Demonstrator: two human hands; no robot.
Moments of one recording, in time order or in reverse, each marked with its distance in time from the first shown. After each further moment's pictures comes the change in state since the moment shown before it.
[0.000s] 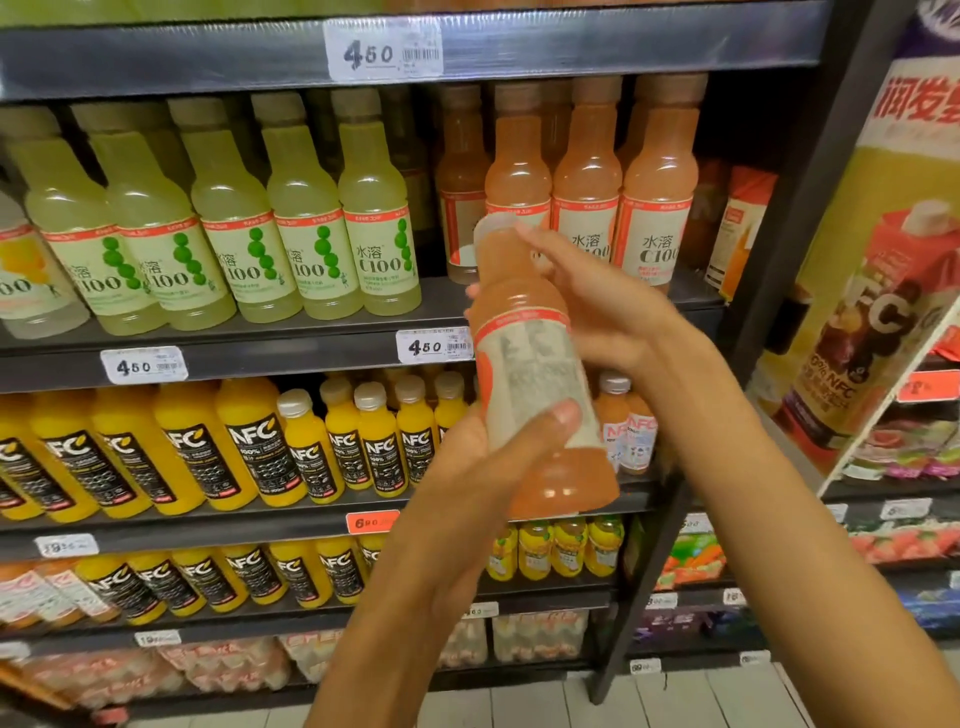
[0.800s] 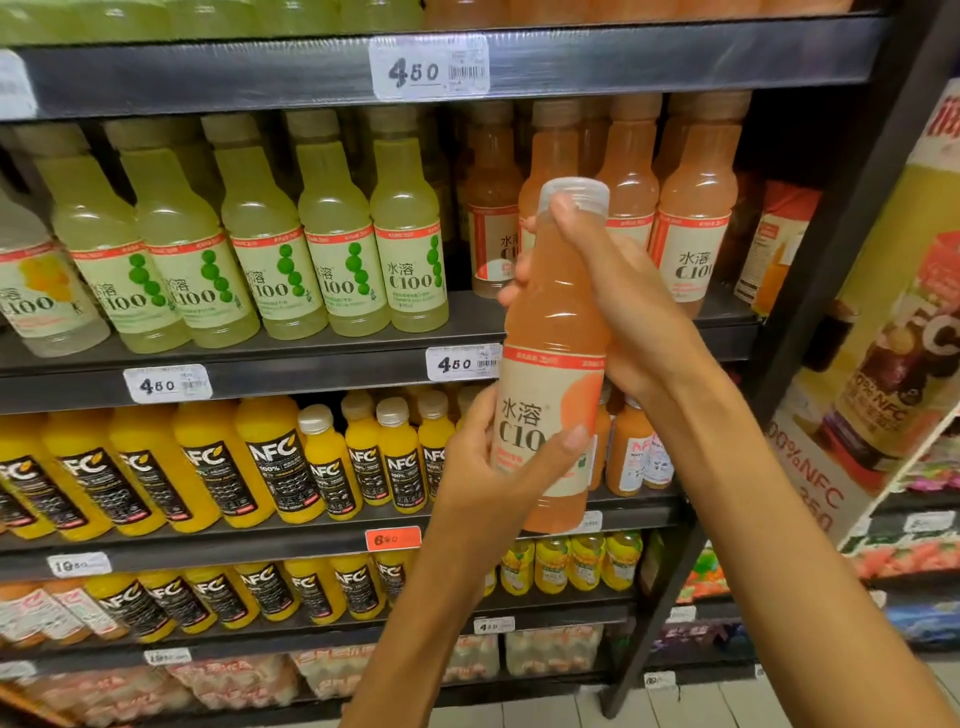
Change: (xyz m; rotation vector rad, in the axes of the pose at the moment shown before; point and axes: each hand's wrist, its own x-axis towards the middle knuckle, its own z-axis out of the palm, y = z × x) left_hand 0.024 -0.012 -0.030 -0.082 0.057 0.205; right_hand 0.000 0.000 0.032 -0.064 0.079 -0.395
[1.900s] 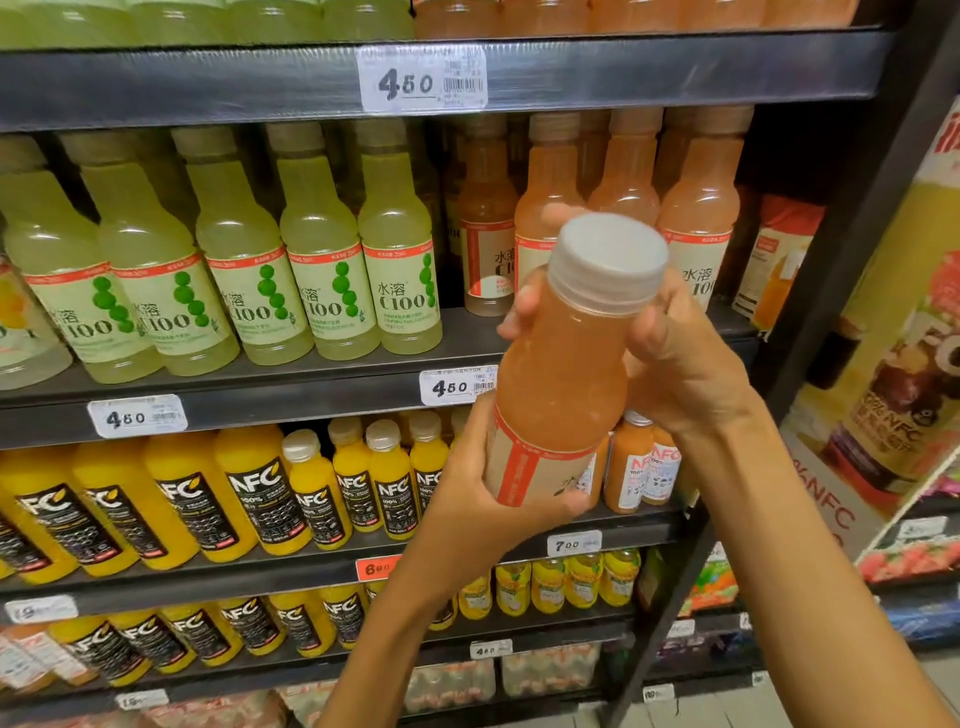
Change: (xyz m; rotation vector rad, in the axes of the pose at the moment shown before) left_hand 0.034 -0.020 -0.030 0.162 -0.179 0.156; right_hand -0.001 0.005 -0.015 0.089 -0.507 -0.228
